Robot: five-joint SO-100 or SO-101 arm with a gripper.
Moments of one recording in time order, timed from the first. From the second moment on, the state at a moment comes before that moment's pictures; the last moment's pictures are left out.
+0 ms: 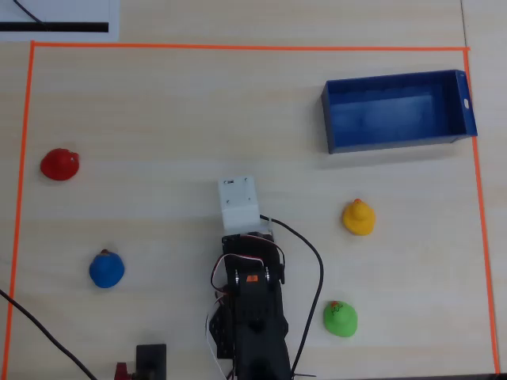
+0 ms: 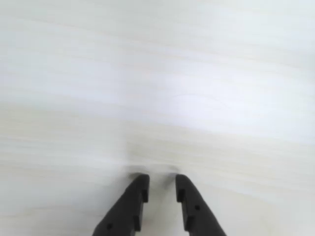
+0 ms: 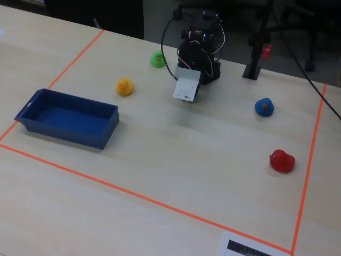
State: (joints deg) arm 0.0 189.8 178.7 75.4 -92.5
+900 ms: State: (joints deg) arm -11.4 179.3 176.9 51.5 -92.2
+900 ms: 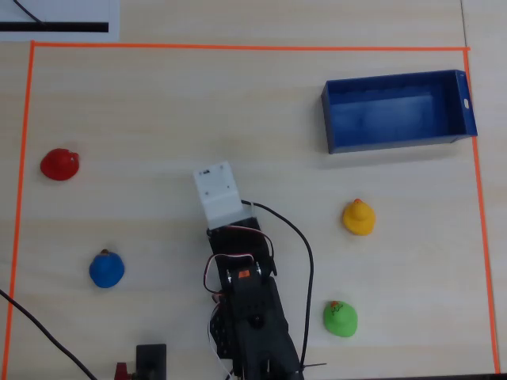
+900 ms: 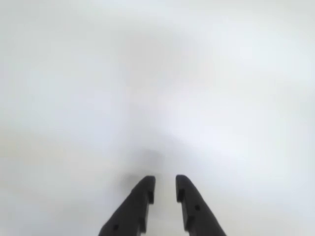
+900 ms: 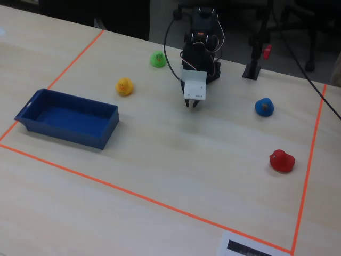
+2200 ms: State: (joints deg) arm -45.1 69.3 123.7 -56.5 -71.5
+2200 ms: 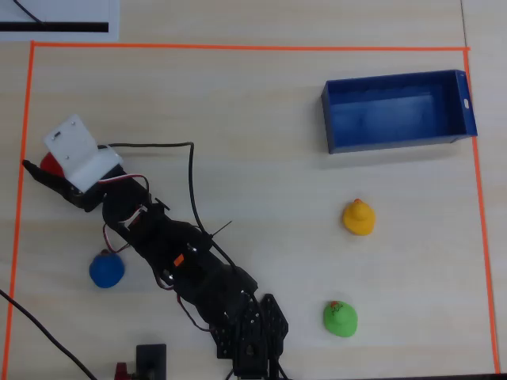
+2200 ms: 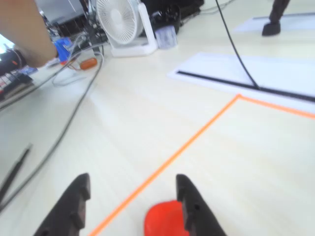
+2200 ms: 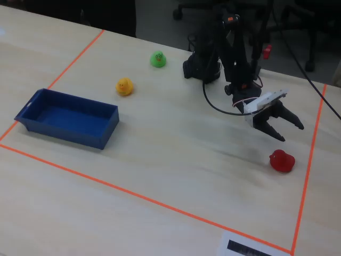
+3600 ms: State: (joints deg) arm -42.5 53.9 116.9 -46.8 -71.5
